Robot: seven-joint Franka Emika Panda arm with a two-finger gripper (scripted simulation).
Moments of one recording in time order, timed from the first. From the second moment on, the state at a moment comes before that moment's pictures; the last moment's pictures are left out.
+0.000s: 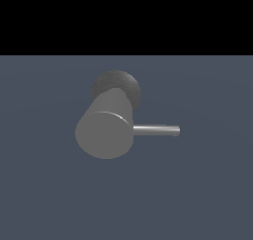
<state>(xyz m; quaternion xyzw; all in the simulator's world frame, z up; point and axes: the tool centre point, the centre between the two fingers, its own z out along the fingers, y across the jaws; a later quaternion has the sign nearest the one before) -0.253 0.011 0.511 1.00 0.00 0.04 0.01</state>
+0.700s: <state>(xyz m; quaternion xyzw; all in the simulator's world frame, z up) -0.252 0.010 0.519 1.00 0.00 0.07 -0.06</state>
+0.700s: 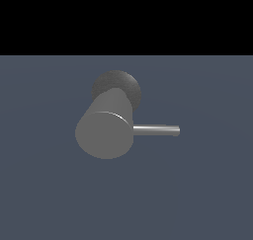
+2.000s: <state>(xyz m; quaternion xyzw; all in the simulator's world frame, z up) -0.238 -0.053 0.591 0.82 0.01 0.25 -0.51</state>
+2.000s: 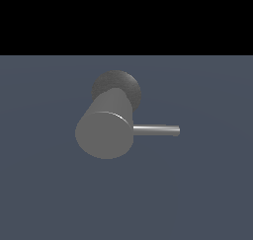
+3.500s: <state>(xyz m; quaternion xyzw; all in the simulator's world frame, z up) -0.234 -0.115 0.591 0.72 -0.04 0.30 -0.62</state>
